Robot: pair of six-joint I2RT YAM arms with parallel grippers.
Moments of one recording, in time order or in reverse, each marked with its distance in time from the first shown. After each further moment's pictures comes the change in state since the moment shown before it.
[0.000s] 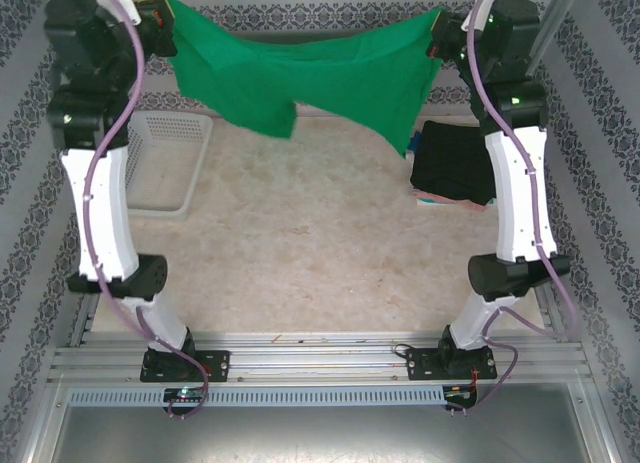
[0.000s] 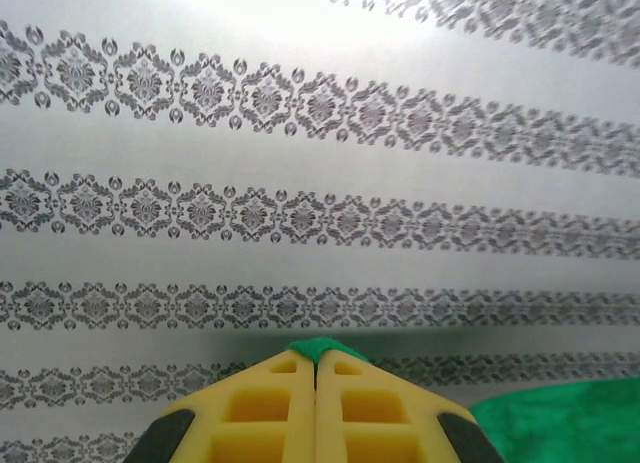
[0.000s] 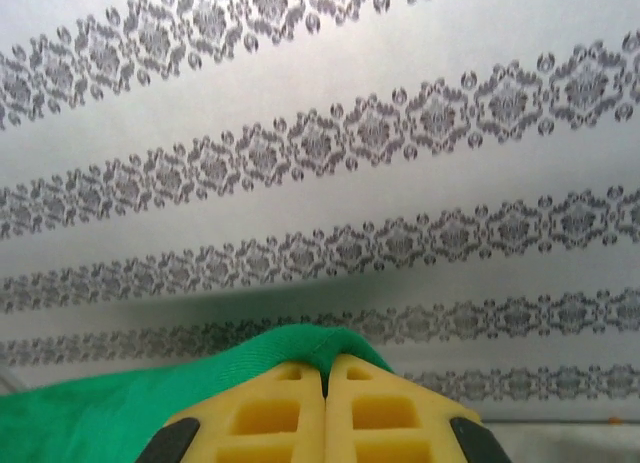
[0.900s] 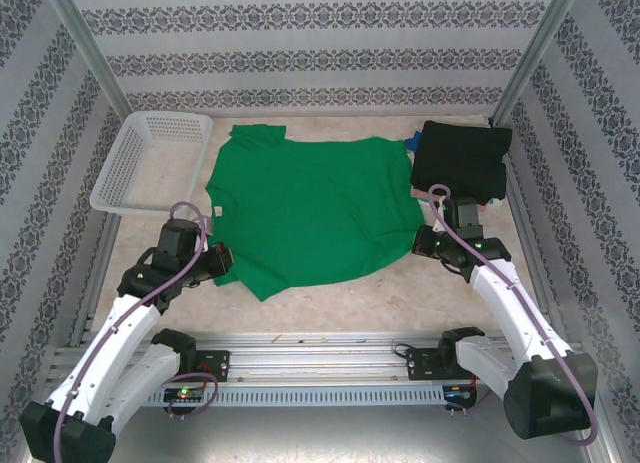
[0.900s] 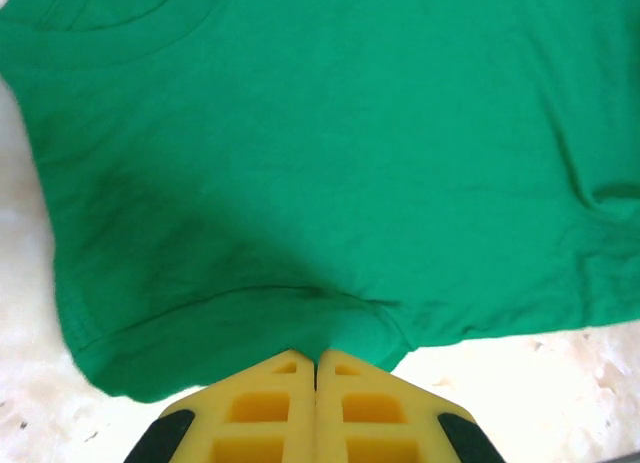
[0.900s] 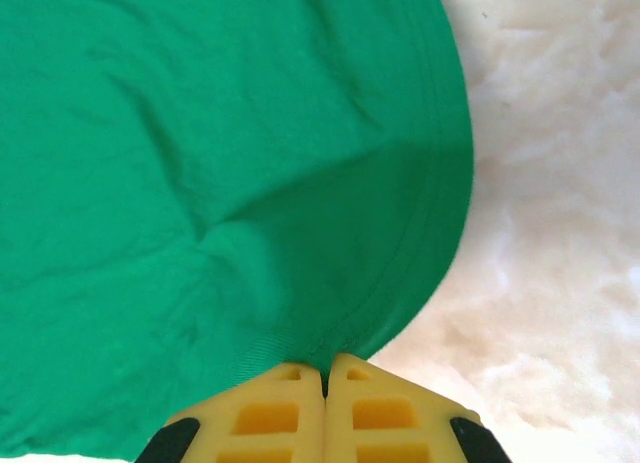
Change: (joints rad) left arm -0.230 -0.962 -1.954 0.079 0.051 -0.418; right arm 0.000 -0.733 -1.600 0.007 -0.045 0.100
